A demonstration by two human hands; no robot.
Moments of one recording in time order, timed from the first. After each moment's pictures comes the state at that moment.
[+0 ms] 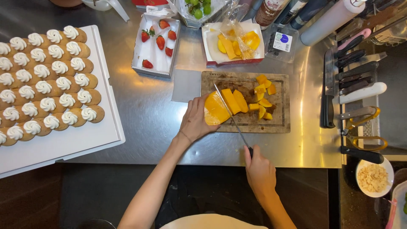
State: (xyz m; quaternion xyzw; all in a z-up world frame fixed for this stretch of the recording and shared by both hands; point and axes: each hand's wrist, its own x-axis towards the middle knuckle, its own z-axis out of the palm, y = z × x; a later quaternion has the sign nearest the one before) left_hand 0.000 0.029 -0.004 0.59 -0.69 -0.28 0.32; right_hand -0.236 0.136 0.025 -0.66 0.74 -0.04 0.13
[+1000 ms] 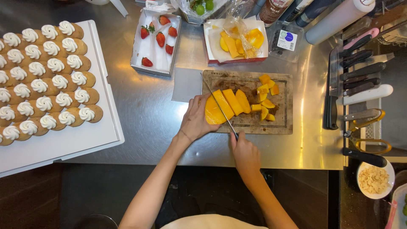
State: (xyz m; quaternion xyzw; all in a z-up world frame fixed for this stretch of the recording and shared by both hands) left_hand 0.001 0.023 -0.002 0.60 -0.67 -0.30 0.32; right_hand -0.197 0.090 -0.013 -0.69 0.72 0.00 0.10
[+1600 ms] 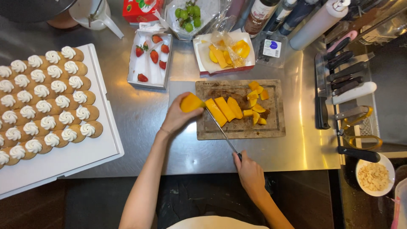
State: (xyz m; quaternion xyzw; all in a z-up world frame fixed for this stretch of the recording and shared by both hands) left_hand 0.046 -0.021 -0.035 0.59 -0.54 -0.49 0.35; right_hand -0.240 0.138 -0.029 -0.68 0.72 -0.02 0.15
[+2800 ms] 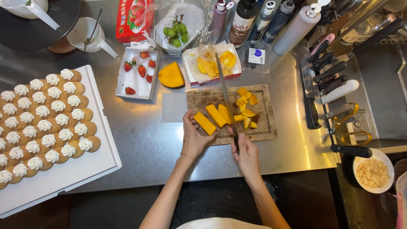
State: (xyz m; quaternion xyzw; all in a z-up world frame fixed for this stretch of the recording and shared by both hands) left_hand -0.045 0.024 -0.012 0.65 -0.52 -0.41 0.39; right_hand -0.226 0.078 0.031 -0.40 0.59 -0.43 0.56
